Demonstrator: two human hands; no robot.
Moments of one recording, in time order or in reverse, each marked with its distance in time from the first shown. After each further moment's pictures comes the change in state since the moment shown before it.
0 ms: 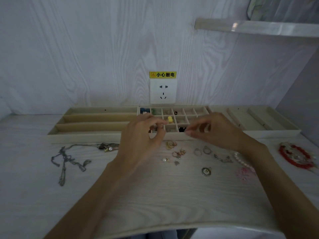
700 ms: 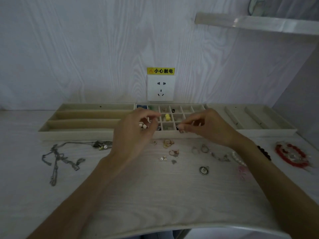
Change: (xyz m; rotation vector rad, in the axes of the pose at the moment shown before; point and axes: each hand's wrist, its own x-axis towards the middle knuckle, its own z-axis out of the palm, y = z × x) left_hand 0.007 -0.007 -0.001 -0.136 0.018 -0.121; right_hand 0.012 -0.002 0.009 0.151 0.008 0.056
